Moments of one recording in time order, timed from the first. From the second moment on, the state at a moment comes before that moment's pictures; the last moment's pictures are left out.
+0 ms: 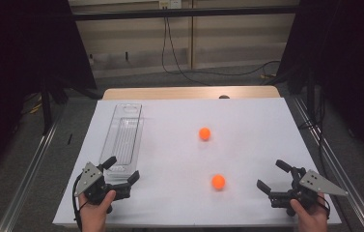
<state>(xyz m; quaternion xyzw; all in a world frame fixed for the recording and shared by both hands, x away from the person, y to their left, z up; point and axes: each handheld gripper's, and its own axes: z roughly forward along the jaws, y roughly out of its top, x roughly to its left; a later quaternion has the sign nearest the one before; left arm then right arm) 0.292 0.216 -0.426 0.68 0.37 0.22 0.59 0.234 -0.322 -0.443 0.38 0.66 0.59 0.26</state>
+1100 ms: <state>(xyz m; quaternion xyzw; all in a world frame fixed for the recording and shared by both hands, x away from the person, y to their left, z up) 0.292 0.170 -0.412 0.70 0.34 0.17 0.60 0.233 -0.324 -0.443 0.38 0.66 0.59 0.26</state>
